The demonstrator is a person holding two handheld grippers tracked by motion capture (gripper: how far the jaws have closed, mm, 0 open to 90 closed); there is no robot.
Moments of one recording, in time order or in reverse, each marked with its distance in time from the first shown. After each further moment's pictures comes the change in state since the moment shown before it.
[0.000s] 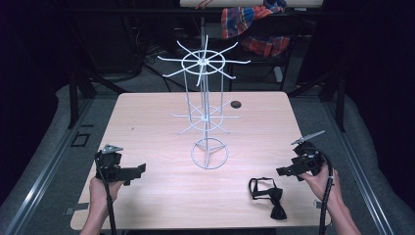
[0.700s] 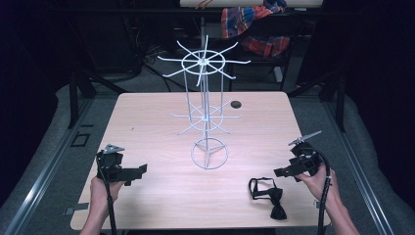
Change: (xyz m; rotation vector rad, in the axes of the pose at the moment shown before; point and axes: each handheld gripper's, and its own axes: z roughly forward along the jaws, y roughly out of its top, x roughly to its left) left arm -0.003 0.001 0.002 0.004 -0.023 0.024; right arm 0.005 0.002 0.003 0.019 0.018 -0.006
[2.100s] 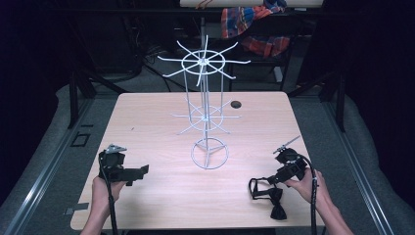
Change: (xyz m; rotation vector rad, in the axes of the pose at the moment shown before) left arm -0.002 0.001 0.003 0.020 -0.015 0.005; right arm 0.020 0.005 0.034 0.178 -0.002 -0.076
